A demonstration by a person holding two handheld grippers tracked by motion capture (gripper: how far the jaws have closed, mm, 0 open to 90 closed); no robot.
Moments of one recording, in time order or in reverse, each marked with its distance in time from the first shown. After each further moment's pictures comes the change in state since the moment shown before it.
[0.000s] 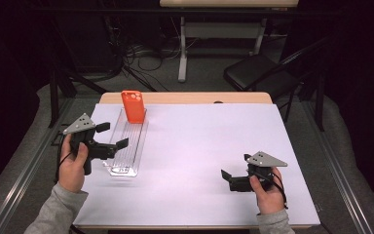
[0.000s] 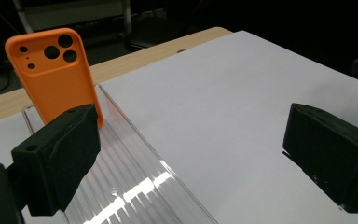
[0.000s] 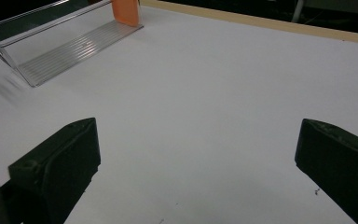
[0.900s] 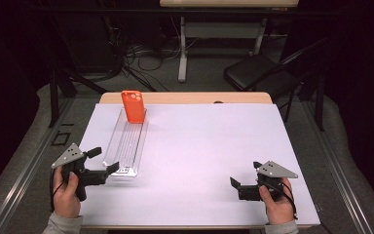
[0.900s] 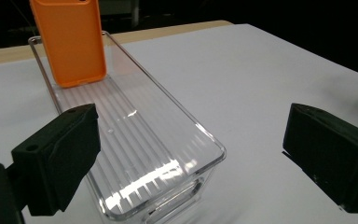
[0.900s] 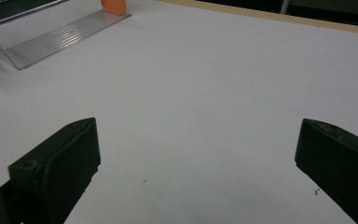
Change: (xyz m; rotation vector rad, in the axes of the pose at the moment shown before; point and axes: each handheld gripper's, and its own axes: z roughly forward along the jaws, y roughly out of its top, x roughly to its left) left arm -0.002 -0.079 -0.022 -0.044 0.022 -0.075; right arm -0.008 -0.025 -0.022 -0.001 -0.043 0.001
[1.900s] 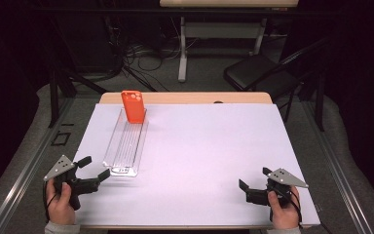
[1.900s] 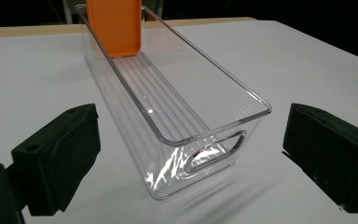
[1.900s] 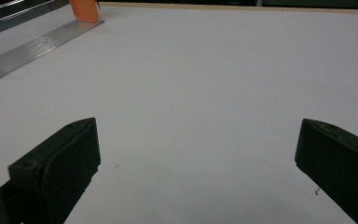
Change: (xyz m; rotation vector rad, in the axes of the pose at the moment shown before) left arm 0.018 -0.038 -0.013 -0.020 0.080 -0.054; right arm -0.016 -0.029 -0.008 -0.049 -0.064 0.104
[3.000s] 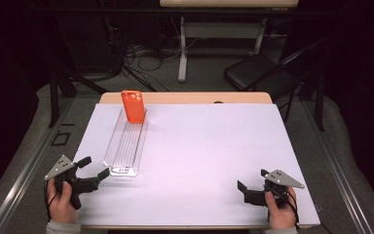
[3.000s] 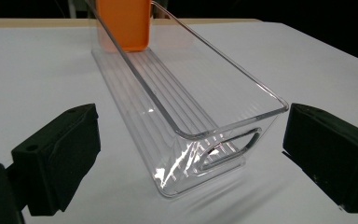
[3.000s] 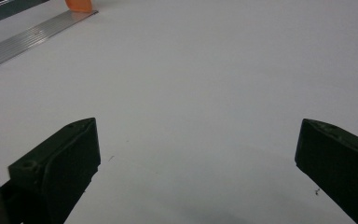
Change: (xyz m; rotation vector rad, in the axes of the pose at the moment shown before) left arm 0.007 -0.006 0.005 -0.008 0.012 -0.028; right arm 0.001 -0.009 0.009 0.024 -0.006 0.009
